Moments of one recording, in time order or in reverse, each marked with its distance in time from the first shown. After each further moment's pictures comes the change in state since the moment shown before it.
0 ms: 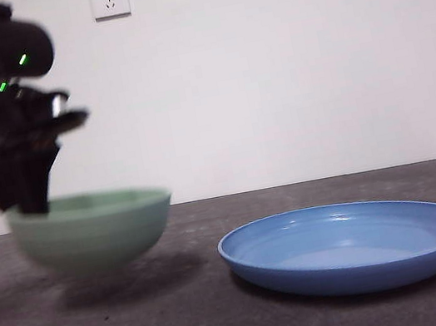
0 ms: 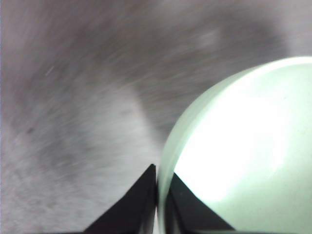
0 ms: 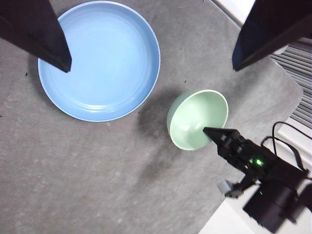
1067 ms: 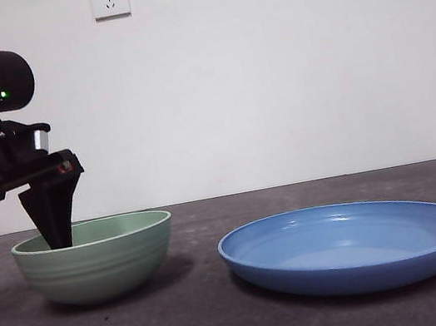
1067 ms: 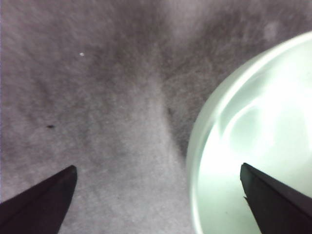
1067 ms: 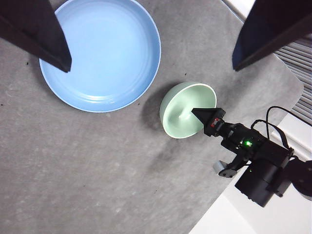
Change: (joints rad) left arm 0.085 -0.002 -0.189 0.194 0.000 0.009; right arm 0.000 0.000 0.000 0.035 0.000 0.000
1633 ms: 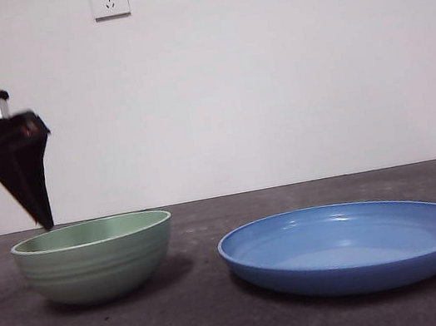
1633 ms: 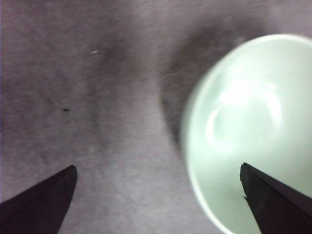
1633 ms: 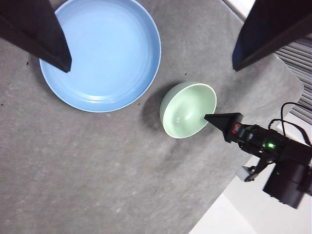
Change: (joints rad) left arm 0.068 -0.159 -0.095 0.043 0.078 0.000; right arm 0.000 0.000 0.000 0.000 0.000 0.000
